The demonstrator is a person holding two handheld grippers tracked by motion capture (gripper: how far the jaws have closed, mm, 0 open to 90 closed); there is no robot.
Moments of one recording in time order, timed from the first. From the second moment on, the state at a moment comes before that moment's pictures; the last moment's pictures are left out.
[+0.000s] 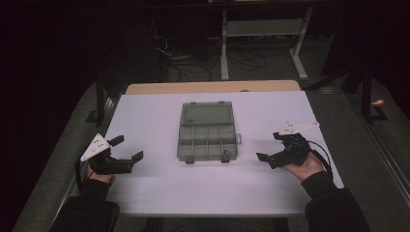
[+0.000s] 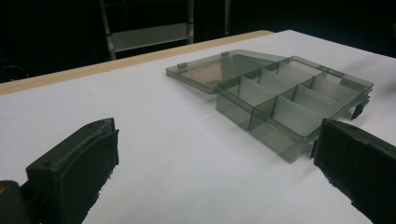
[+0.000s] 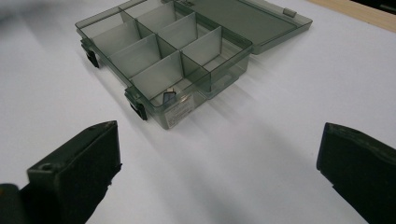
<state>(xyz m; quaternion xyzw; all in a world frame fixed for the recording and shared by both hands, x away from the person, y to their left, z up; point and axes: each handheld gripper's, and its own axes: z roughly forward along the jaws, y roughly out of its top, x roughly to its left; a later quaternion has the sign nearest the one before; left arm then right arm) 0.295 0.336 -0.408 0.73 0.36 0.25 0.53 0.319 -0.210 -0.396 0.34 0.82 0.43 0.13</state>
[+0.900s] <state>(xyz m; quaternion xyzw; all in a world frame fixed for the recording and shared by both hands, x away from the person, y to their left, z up) 0.296 0.335 -0.409 0.73 0.36 0.25 0.53 0.296 -0.241 -0.417 0.37 0.81 0.44 0.14</state>
